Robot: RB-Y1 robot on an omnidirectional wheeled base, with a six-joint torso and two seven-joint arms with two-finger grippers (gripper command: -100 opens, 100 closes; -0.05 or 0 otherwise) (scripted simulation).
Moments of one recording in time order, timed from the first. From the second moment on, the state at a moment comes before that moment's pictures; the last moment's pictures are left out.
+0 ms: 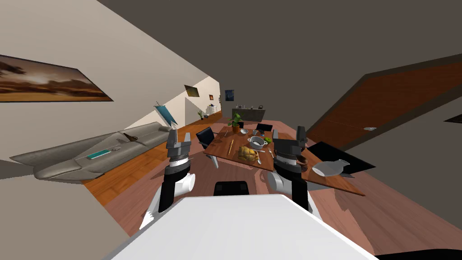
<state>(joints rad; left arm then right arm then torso) 0.49 -0.03 0.06 -2.31 -0.12 -0.56 0.06 0.50 0.04 -0.04 -2.37 -0.02 -0.55 -0.14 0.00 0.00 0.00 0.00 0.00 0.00</state>
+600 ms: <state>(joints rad) 0.43 0.08 0.04 -2.20 -0.05 -0.45 -0.03 0.50 0.04 -0.04 -2.37 -0.02 -0.55 -0.14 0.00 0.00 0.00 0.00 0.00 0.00</state>
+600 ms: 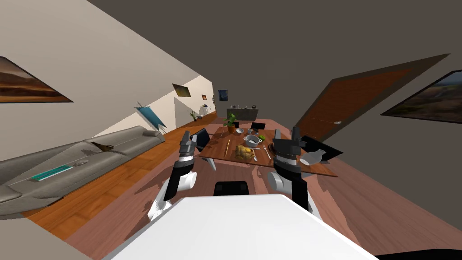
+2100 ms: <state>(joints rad) 0.25 0.27 0.02 -1.89 0.17 -0.07 -0.27 0.50 0.04 -0.04 -2.37 -0.02 -0.55 -0.14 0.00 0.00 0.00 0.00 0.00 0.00</state>
